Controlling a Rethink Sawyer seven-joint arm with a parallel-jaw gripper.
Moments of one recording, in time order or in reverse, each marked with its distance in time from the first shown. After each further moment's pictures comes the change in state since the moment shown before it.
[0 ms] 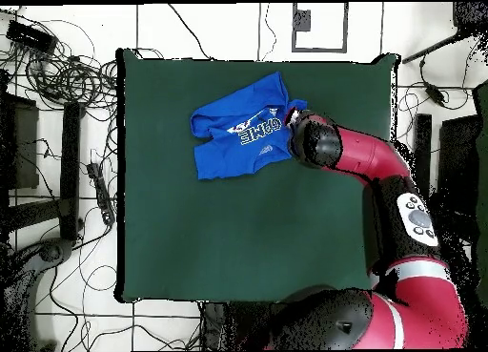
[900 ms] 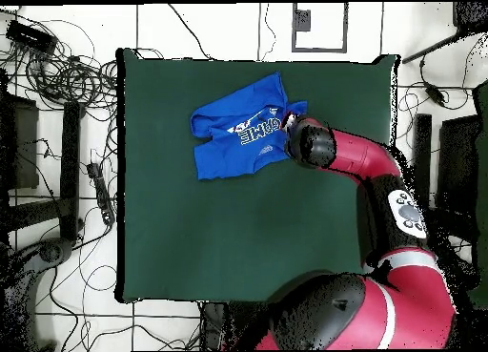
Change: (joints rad) arm 0.002 0.073 0.001 -0.045 -0.006 0.000 0.000
